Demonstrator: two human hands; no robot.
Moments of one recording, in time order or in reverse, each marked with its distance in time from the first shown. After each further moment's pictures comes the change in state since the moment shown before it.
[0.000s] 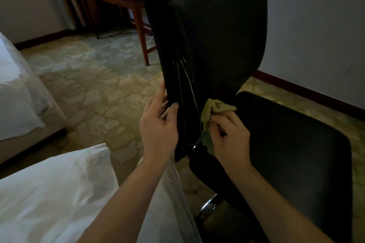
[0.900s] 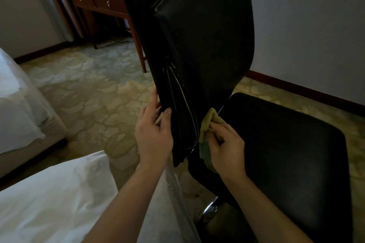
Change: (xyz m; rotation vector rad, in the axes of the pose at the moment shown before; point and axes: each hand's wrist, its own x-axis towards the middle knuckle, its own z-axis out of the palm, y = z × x) left_hand -0.008 0.003 0.002 0.068 0.023 0.026; right_hand -0.020 -0.004 -0.006 0.152 -0.033 0.340
